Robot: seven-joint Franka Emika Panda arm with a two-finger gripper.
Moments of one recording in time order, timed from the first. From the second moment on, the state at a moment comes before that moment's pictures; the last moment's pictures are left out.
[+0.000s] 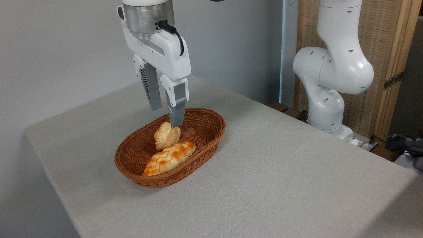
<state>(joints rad) -0.02 -0.05 -0.05 -1.70 -0.11 1.69 0.77</state>
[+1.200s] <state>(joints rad) -0.08 -0.05 -0.07 -1.75 -0.11 1.69 0.78</state>
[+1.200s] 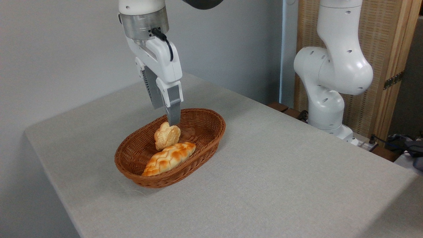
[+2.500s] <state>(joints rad) -0.26 -0.07 -0.07 -2.06 -0.15 1.98 0.41</state>
